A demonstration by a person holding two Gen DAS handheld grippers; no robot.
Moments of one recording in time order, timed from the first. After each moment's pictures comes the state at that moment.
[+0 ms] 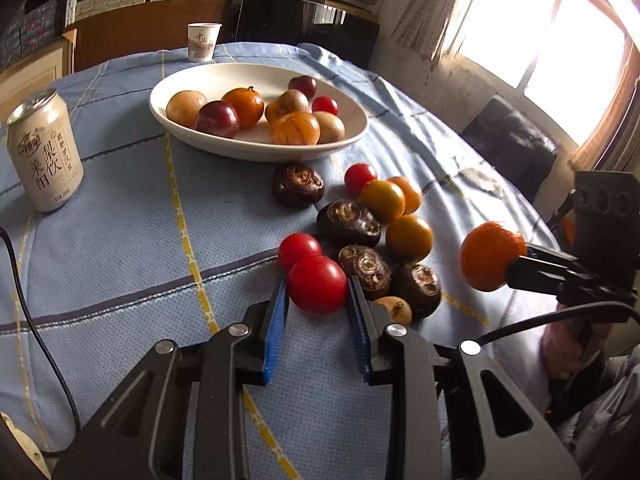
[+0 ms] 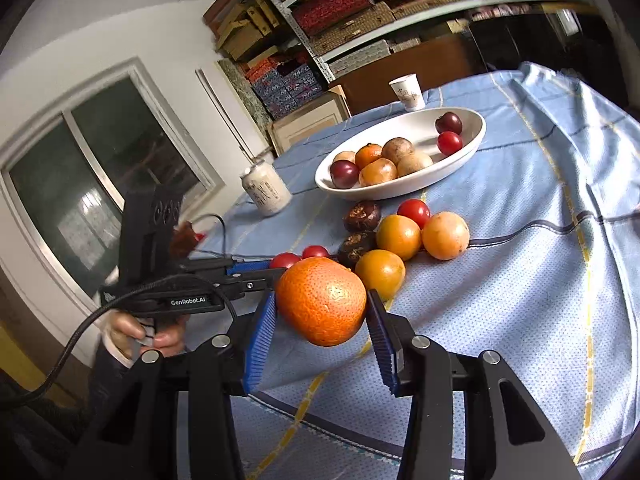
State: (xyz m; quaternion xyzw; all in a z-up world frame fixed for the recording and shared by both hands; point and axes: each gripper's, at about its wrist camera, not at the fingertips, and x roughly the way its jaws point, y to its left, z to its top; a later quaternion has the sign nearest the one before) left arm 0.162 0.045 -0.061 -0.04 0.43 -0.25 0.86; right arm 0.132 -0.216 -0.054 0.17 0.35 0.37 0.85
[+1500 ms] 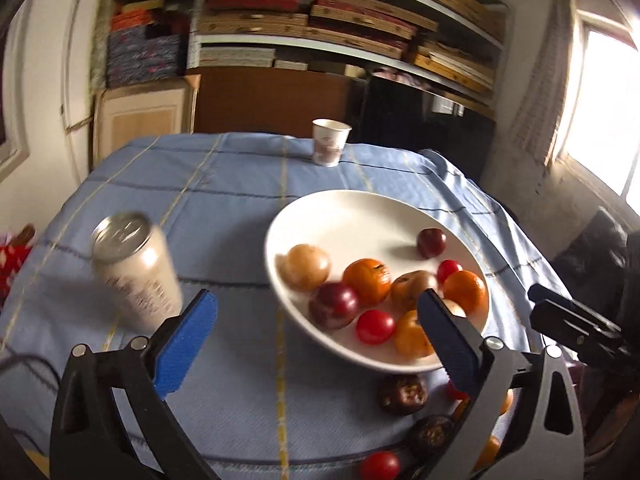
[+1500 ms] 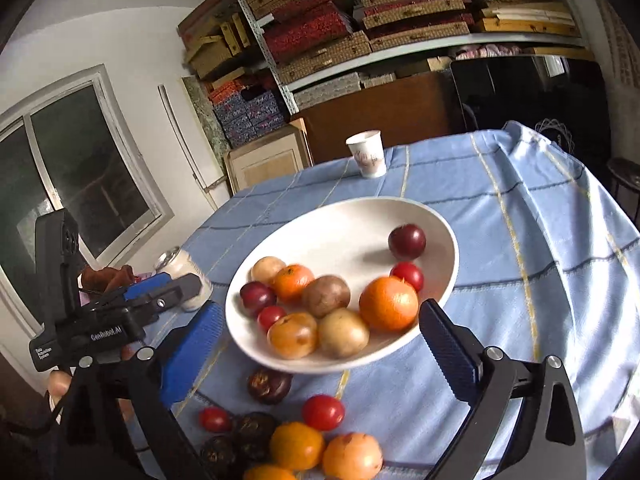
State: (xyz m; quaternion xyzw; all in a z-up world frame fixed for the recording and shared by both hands) left arm 0.245 0.056 -0.006 -0.08 0.32 -0.01 0.94; right arm 0.266 -0.197 -0.020 0.11 0.30 0.28 0.90
